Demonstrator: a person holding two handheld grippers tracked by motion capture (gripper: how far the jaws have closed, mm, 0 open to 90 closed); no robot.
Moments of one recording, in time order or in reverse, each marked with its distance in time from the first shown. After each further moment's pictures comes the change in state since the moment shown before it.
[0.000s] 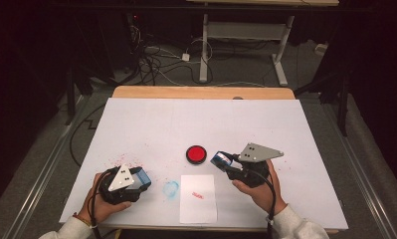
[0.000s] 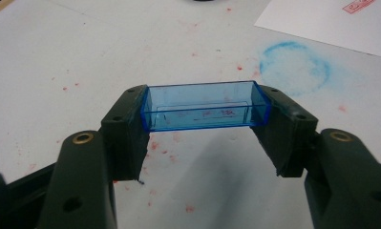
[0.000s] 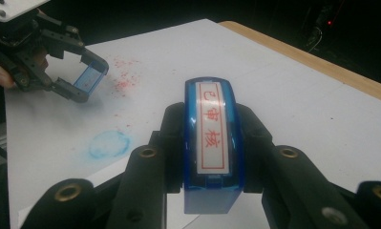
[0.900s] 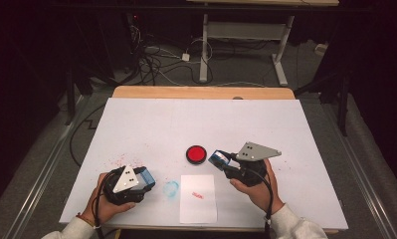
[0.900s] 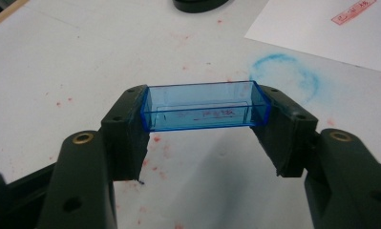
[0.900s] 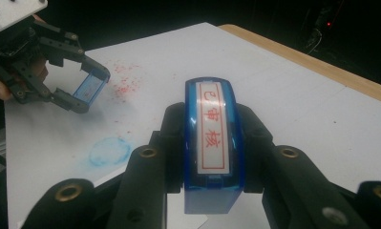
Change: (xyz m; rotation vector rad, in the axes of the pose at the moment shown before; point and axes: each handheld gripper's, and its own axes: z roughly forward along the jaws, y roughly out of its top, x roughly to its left) left arm -0.008 0.010 0.006 -0.009 -0.001 0.020; right arm 0.003 0.003 0.006 -0.009 0.003 0.009
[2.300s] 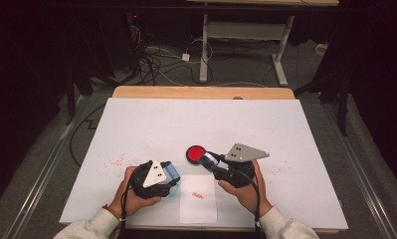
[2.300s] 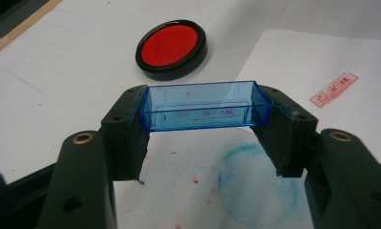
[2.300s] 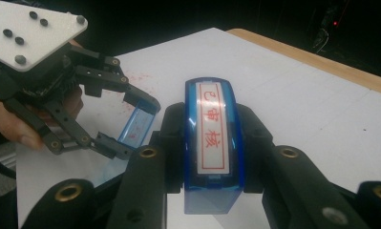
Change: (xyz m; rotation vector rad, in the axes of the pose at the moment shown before) left arm -0.022 0.049 0.042 -0.053 -0.011 0.031; right arm 0.016 0.004 0.021 -0.024 0.012 0.045
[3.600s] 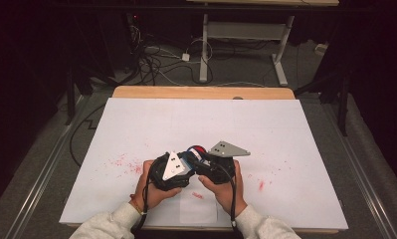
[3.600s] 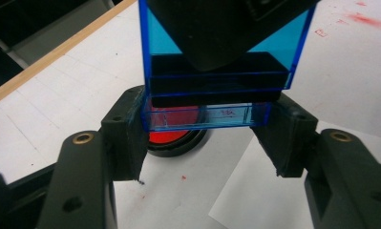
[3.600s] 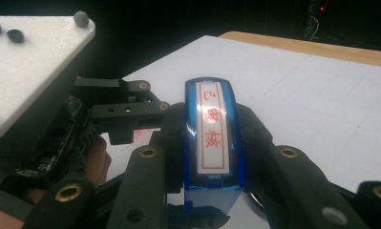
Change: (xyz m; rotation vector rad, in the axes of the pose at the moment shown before) left arm -0.013 0.039 0.025 -0.095 0.054 -0.033; right arm 0.018 0.002 0.043 -0.044 -0.051 0.171
